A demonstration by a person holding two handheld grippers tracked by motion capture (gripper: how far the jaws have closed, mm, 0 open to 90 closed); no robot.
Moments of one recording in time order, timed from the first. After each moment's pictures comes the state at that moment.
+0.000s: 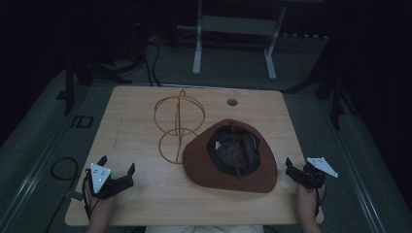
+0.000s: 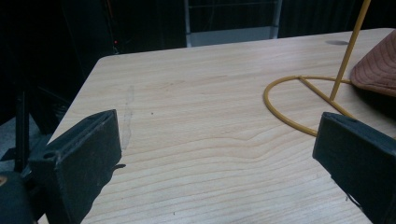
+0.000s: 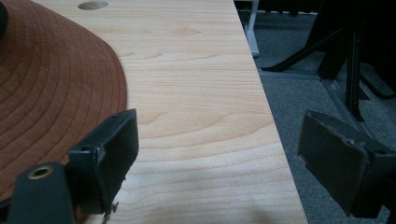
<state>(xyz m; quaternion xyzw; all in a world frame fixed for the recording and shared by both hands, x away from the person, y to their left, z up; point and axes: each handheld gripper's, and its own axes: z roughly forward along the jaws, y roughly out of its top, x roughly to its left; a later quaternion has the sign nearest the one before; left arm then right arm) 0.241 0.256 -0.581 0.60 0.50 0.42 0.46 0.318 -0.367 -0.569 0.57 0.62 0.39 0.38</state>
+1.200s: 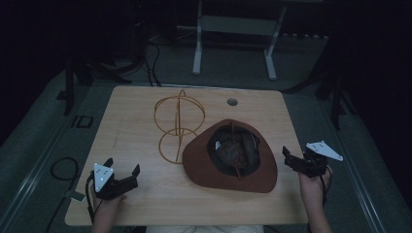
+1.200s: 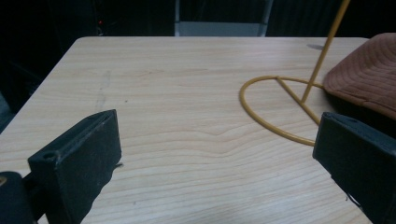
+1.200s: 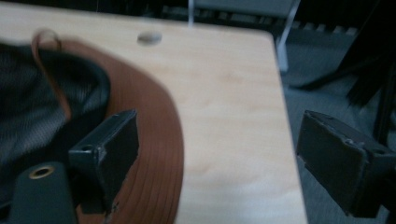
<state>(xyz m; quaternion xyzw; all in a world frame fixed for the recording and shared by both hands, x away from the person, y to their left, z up) 0.239 0.241 -0.576 0.60 0.52 0.37 0.48 0.322 -0.340 -0.491 0.51 0.66 0.41 0.36</state>
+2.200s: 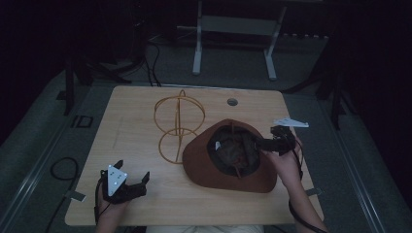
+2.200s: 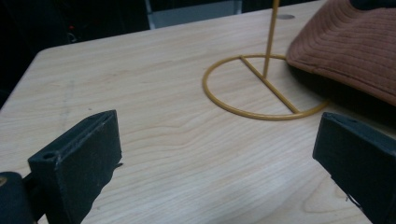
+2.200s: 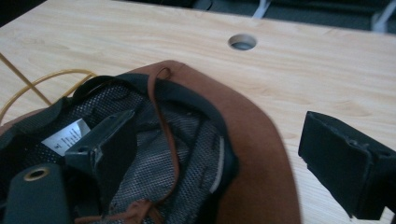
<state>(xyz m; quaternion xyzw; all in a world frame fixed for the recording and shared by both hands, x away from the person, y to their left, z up) 0.230 0.217 -0.567 0.67 0.46 0.36 0.45 0.381 -0.256 -0.465 0.48 0.75 0.41 0.22</state>
